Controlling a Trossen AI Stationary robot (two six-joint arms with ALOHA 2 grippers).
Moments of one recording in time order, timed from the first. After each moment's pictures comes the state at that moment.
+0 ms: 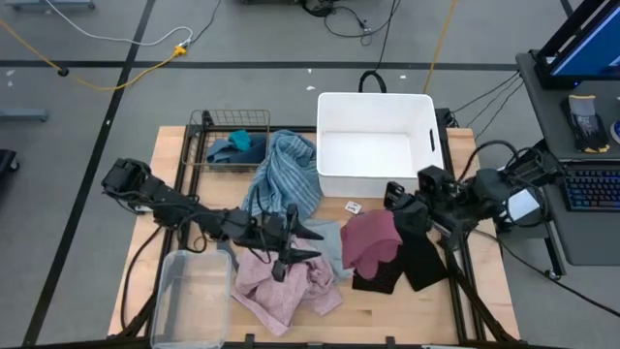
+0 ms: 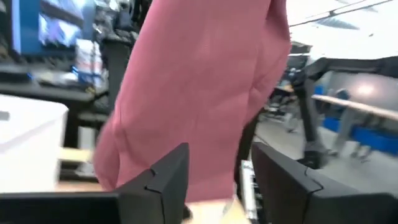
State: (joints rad) left arm -0.36 1.55 0.89 0.84 -0.18 -0.13; right arm 0.46 1.07 1.11 0.40 0.18 0.68
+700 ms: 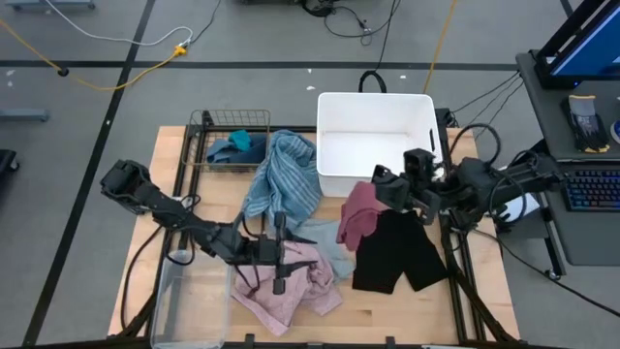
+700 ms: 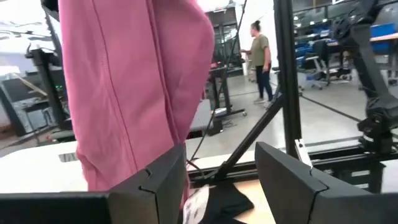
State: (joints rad) left arm -0.49 1.55 0.94 0.76 -0.47 0.23; right arm 0.29 1.13 1.11 0.51 0.15 0.76
